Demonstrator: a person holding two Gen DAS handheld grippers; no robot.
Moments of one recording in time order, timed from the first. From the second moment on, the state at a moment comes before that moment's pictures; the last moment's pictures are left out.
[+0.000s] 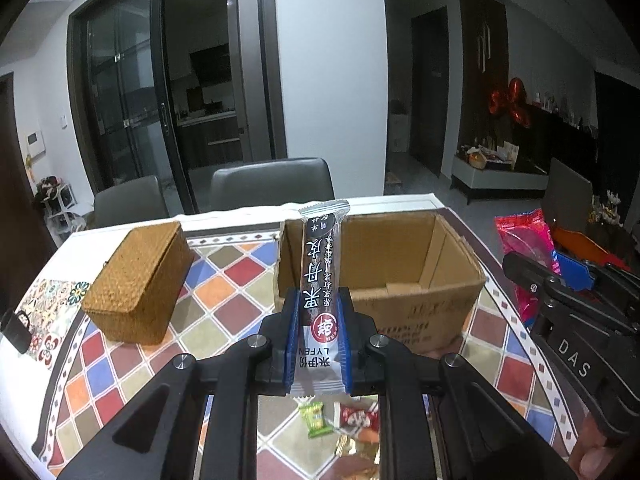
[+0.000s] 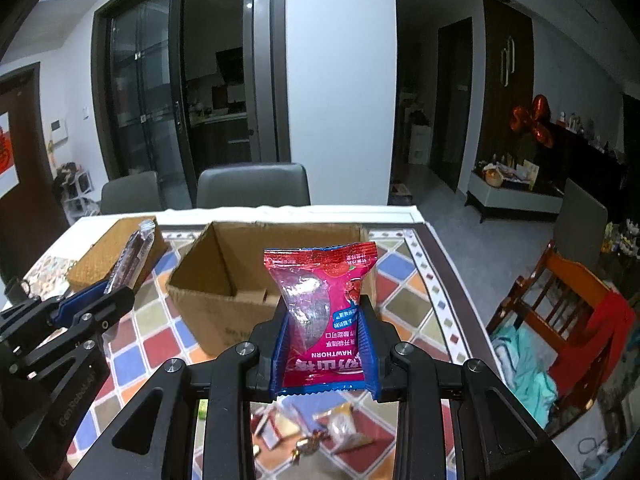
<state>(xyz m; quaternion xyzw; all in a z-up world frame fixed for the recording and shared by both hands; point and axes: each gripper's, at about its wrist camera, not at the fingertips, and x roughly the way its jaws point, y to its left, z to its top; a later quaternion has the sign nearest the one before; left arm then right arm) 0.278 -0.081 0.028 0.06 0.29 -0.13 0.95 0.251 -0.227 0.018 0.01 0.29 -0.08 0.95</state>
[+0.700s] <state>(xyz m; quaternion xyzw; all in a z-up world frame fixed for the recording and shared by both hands) 0.341 -0.104 0.031 0.06 0.29 -0.13 0.95 0.311 -0.243 0.031 0.02 0.28 -0.09 0.96</state>
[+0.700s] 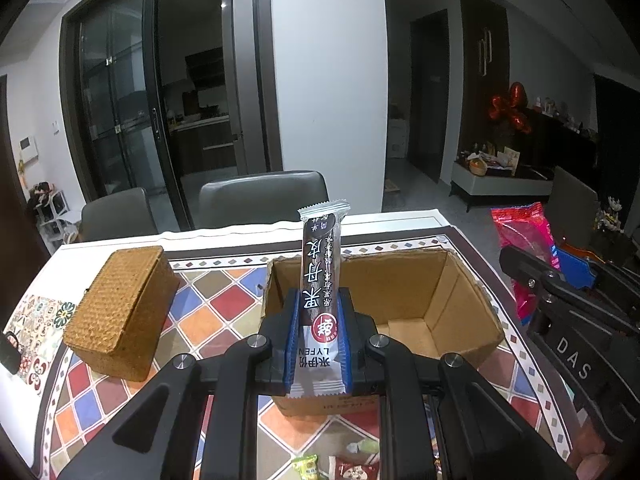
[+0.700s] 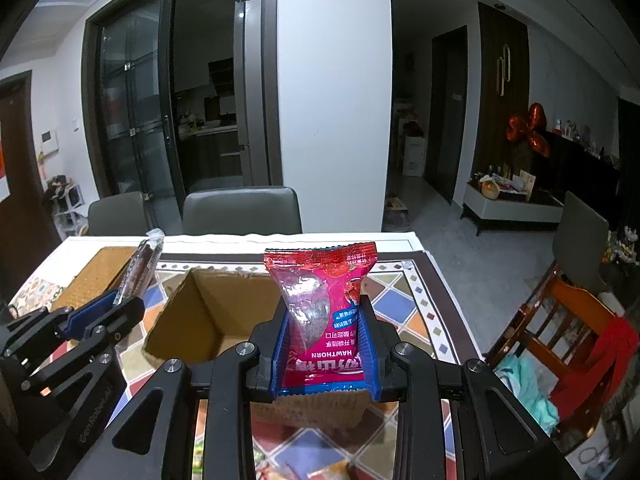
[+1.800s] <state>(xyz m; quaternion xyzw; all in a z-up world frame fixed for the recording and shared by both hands) 0.395 -0.107 0.002 0.06 0.30 -0.11 0.95 0.377 -0.242 -0.003 0.01 0.30 -0.09 0.95</state>
